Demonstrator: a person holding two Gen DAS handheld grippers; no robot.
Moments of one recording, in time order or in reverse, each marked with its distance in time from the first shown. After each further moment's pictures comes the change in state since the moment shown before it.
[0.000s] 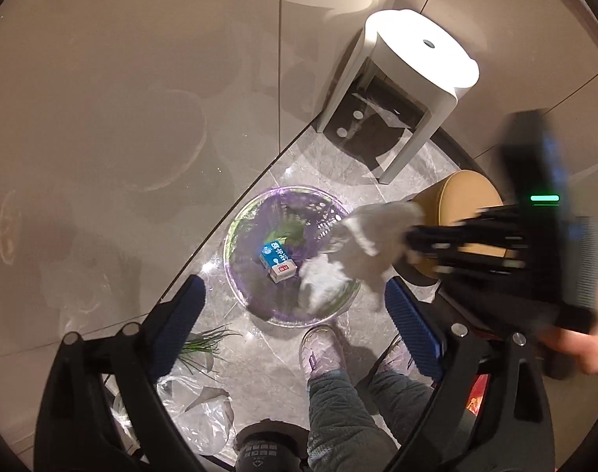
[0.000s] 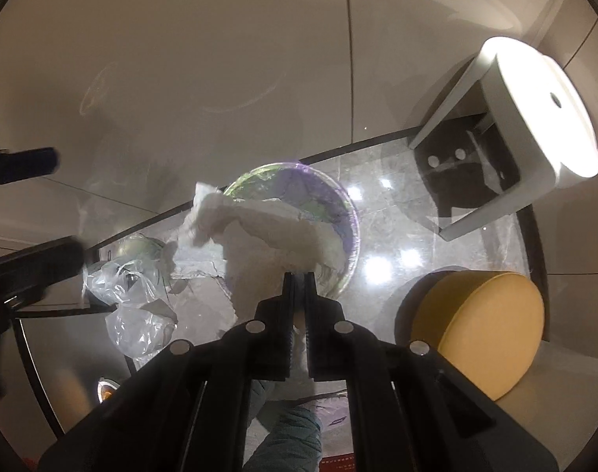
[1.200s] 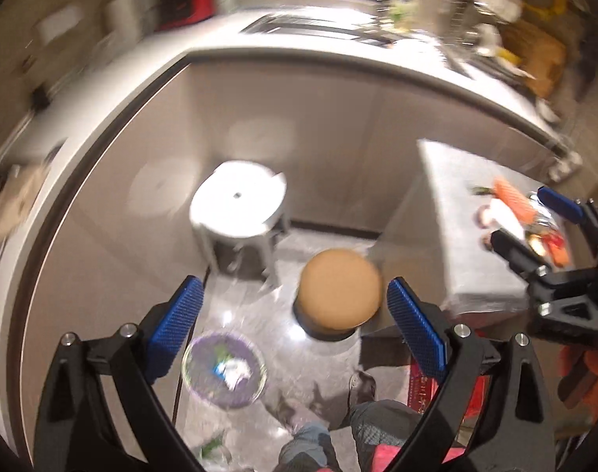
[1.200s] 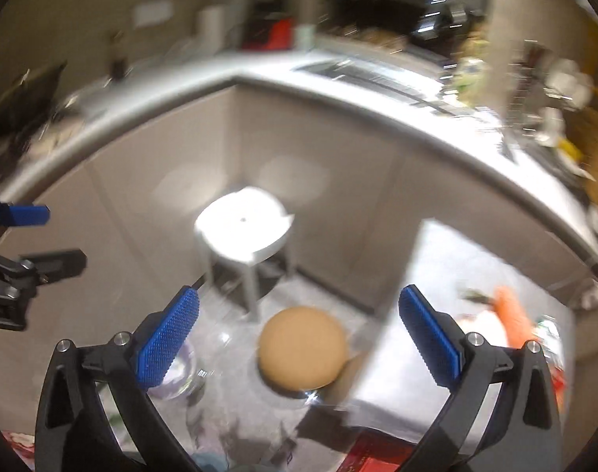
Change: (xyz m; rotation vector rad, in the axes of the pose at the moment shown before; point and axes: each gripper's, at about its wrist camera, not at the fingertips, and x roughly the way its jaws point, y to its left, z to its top) left arm -0.314 -0.266 0.028 0.563 -0.369 -0.204; right arm -0.493 -0.053 -0.270 0.635 -0.696 -0.639
